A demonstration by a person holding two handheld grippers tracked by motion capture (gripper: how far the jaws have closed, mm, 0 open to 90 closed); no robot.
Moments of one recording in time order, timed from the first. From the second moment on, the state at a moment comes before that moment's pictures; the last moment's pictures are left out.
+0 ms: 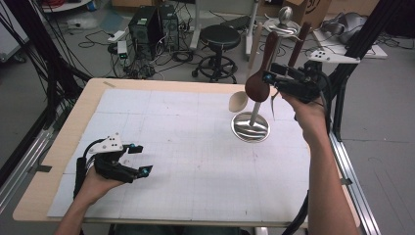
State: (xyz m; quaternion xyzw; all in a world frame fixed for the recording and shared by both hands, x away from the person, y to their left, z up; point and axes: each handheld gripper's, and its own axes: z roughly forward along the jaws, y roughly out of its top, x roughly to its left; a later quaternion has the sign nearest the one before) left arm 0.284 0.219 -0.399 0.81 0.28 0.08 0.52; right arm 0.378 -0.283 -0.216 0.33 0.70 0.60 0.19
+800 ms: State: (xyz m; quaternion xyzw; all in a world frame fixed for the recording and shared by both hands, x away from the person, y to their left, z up) left arm 0.285 0.220 -0.399 0.81 0.28 0.08 0.52; right arm 0.356 -0.269 -0.229 0.31 0.70 0.62 0.18
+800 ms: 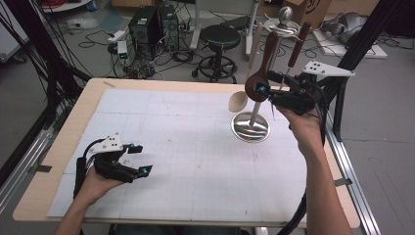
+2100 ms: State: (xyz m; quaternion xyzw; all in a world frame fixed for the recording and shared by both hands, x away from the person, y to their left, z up) left arm 0.288 0.224 -0.401 0.80 0.30 0.09 0.51; right arm 0.339 -0.246 -0.297 0.30 0.74 0.58 0.14
